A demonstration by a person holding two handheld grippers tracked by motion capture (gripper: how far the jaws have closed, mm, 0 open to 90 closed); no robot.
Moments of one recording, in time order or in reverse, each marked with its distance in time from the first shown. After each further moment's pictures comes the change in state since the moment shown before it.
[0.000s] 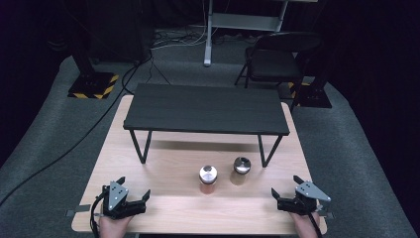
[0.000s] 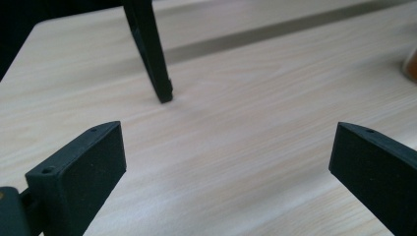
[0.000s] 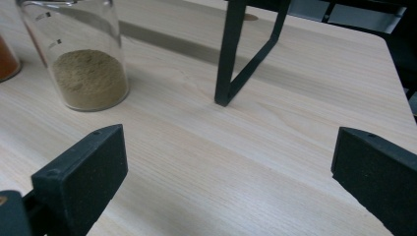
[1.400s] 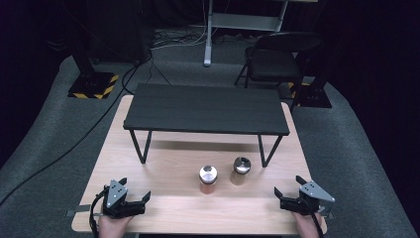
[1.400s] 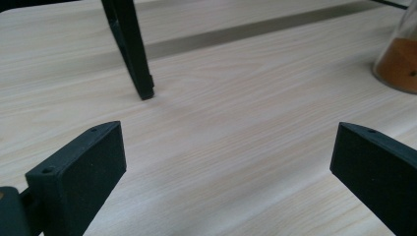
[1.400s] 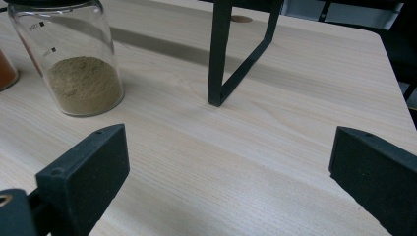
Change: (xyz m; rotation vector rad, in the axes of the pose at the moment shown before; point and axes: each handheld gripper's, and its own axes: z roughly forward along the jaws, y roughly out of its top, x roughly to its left) left arm 0.018 -0.002 0.001 -0.017 -0.111 -0.025; right arm -0.006 -0.005 -0.002 -0.015 0.002 0.039
